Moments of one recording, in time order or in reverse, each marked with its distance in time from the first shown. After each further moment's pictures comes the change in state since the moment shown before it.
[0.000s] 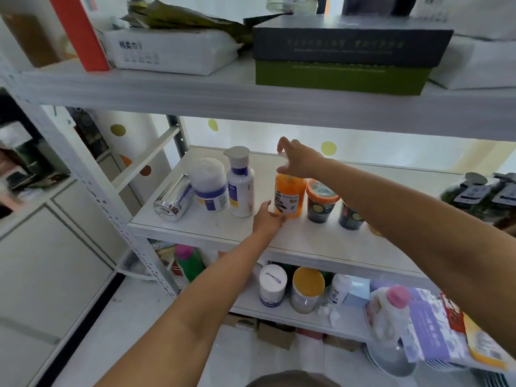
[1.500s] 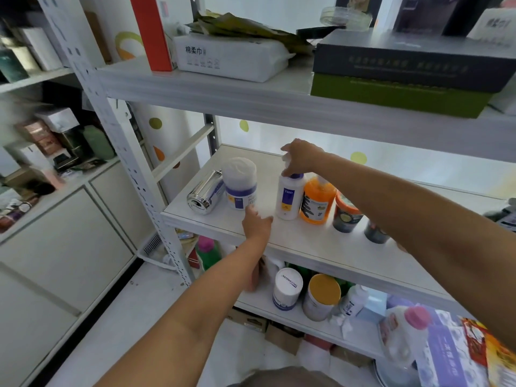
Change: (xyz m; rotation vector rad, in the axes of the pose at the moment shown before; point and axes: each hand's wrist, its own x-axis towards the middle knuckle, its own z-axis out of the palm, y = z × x) left_hand -0.008 -0.024 -0.064 -0.161 0.376 -0.041; right_hand 0.031 -0.068 -0.008 -0.117 -0.084 -0.029
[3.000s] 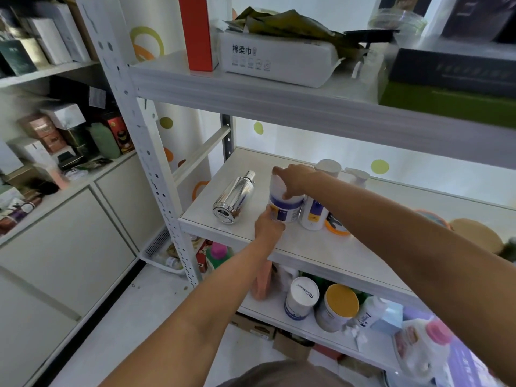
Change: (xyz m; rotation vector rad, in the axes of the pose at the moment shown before) left_hand 0.040 -0.001 -0.037 0.131 -0.202 0.080; right_hand 0.042 -0.064 0.047 -0.278 -0.224 -0.064
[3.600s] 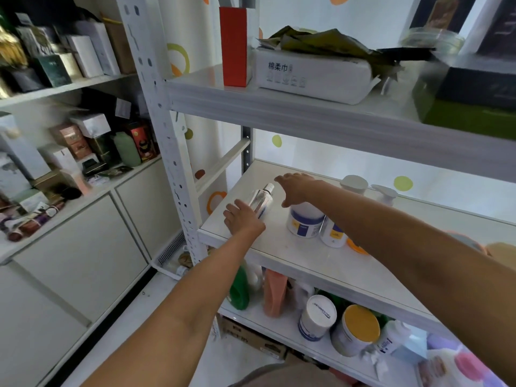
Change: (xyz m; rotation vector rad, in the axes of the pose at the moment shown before) left_hand 0.044 -0.005 -0.090 0.661 0.247 -0.100; right_hand 0.039 -0.035 -0.006 -0.012 0.050 -0.076
